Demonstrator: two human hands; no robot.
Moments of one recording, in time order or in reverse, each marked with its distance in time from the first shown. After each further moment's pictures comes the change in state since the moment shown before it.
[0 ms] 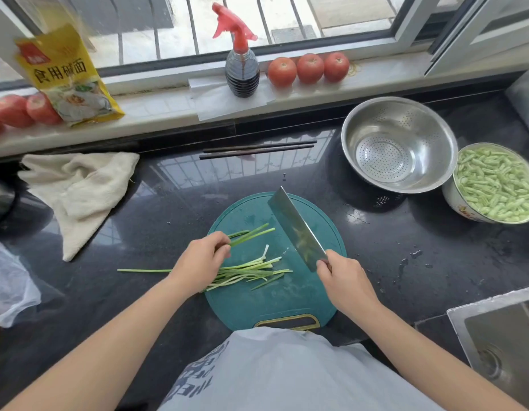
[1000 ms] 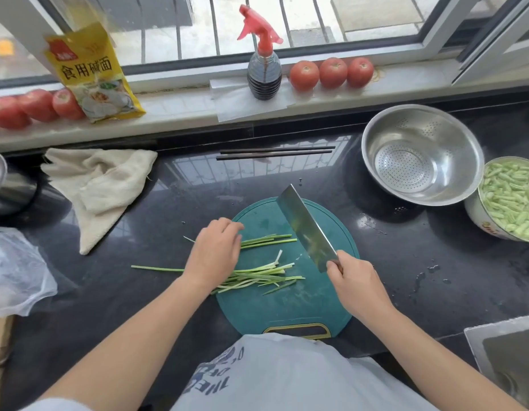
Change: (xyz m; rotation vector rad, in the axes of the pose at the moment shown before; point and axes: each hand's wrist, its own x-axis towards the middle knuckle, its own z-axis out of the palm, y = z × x) left_hand 0.019 -0.008 0.006 0.335 0.287 0.246; right_hand 0.010 -0.016 -0.010 -0.015 -0.006 -0.028
